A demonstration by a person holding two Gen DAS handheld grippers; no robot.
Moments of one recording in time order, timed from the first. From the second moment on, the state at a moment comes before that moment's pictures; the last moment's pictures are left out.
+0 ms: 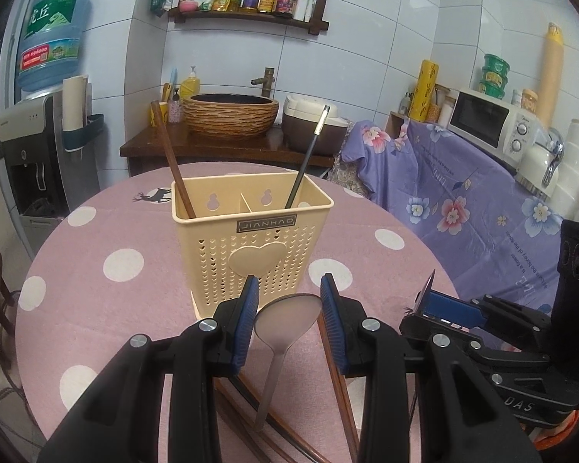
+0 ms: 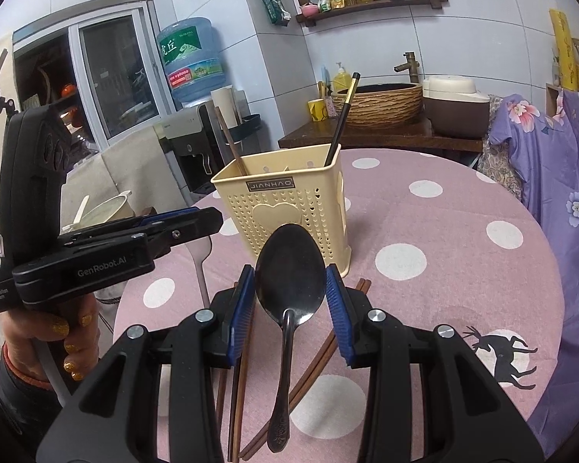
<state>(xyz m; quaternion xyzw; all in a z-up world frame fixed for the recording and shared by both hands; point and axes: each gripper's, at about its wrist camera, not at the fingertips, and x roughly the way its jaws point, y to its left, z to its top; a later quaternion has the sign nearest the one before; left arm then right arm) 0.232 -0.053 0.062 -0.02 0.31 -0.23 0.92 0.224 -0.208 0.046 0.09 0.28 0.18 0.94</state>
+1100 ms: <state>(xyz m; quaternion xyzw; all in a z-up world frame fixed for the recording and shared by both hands) 0.317 -0.022 0.183 -0.13 0.13 -0.17 0.97 0.370 -0.171 0.151 0.05 0.12 0.08 0.99</state>
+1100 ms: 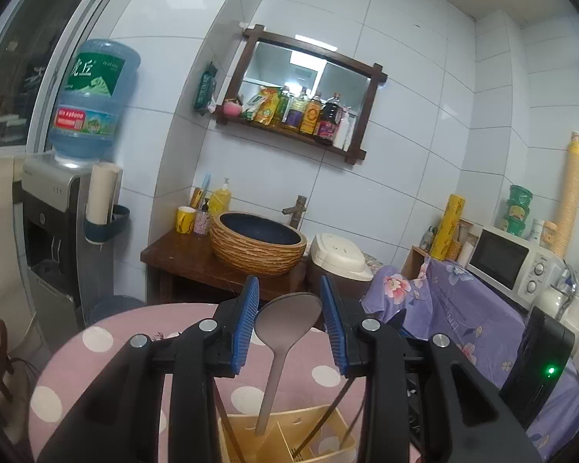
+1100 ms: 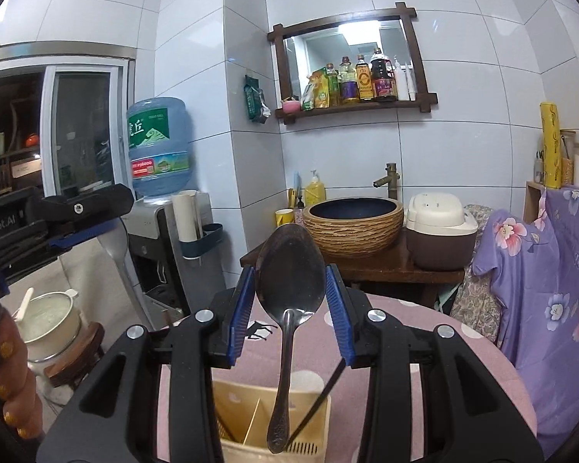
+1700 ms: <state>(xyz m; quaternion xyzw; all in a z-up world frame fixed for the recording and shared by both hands) 0.310 -0.022 0.101 -0.11 0.18 -0.17 0.96 0.352 -0.170 0.088 0.01 0.15 0.07 0.99</state>
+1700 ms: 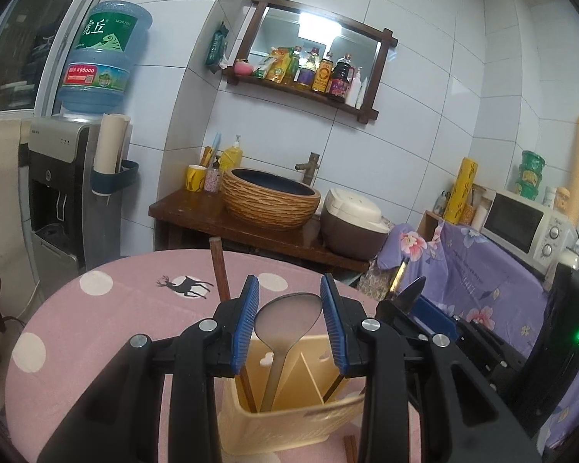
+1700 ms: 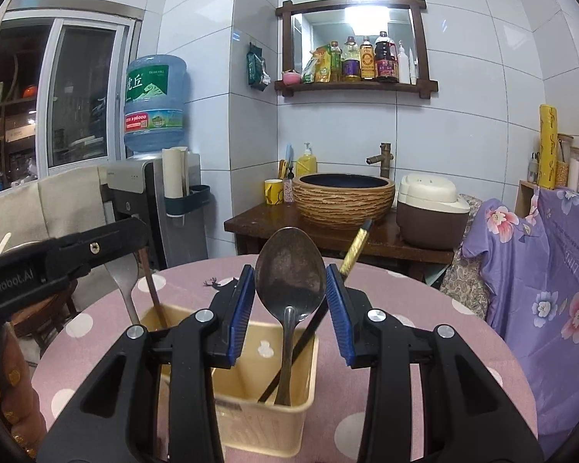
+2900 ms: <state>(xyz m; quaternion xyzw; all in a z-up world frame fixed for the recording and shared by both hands) 0.219 -0.002 0.069 -0.09 0.24 -0.13 0.96 0.239 -0.199 0.058 0.01 0.20 0.09 0.98</state>
